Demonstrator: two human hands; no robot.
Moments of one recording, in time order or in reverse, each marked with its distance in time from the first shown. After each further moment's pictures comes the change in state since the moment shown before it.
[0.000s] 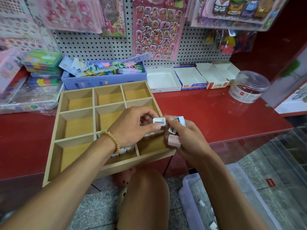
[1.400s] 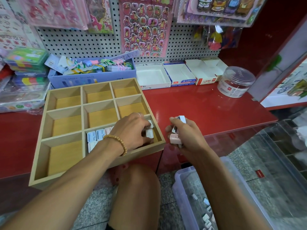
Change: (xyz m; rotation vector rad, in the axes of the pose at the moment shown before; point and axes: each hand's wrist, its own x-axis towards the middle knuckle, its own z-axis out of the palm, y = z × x) left_hand 0.007 -0.013 0.039 0.657 -0.108 0.072; right_hand 0.000 0.012 -0.032 -0.089 0.195 0.061
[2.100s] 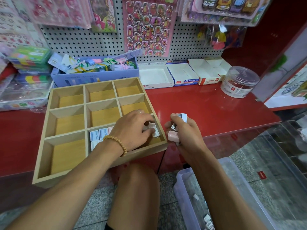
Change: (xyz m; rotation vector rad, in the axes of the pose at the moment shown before) left_hand -0.007 0.002 -0.005 -0.191 0.135 -0.010; right_hand -0.007 -0.006 0.016 0.047 0.047 -0.033
